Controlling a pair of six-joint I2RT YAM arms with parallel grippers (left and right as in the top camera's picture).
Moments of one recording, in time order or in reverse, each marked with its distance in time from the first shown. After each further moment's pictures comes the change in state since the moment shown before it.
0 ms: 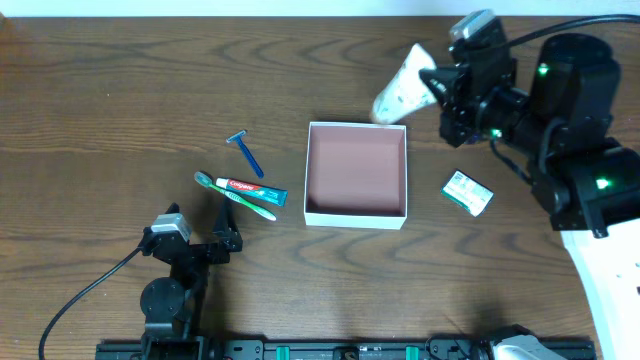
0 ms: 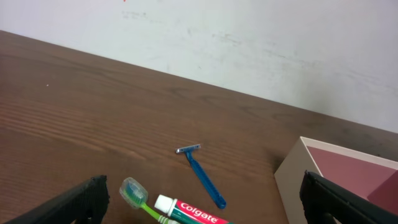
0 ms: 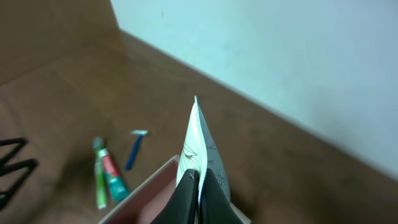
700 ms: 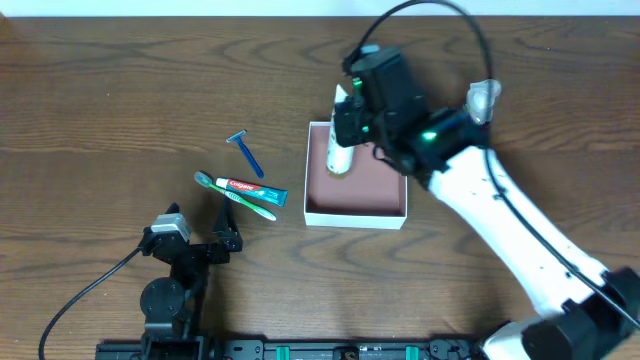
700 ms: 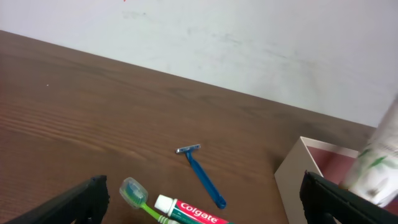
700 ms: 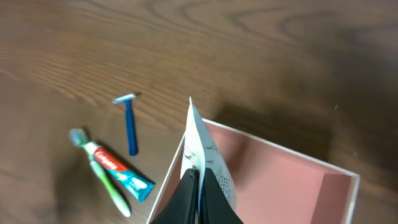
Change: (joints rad) left arm 0.000 0.000 0.000 0.000 0.000 0.000; right arm 0.360 0.370 -0.001 0.041 0.483 0.497
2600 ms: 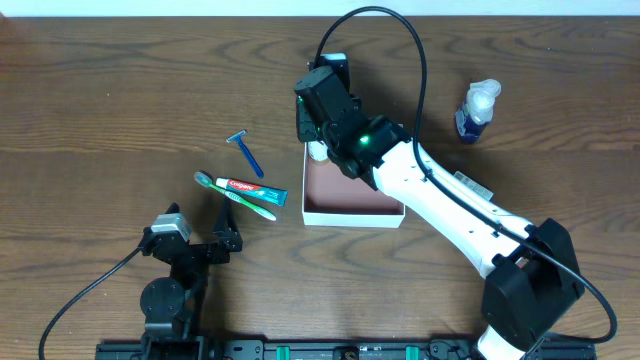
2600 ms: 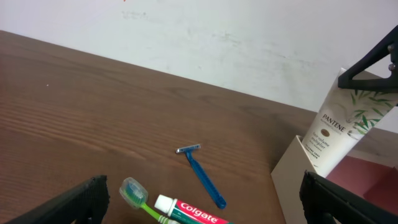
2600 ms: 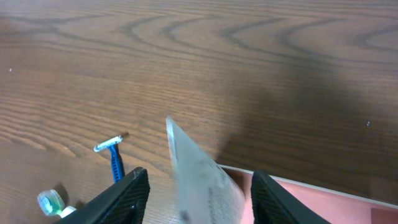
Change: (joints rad) left arm 0.000 0.000 0.000 0.000 0.000 0.000; right arm 0.096 0.188 0.000 0.229 0.203 0.138
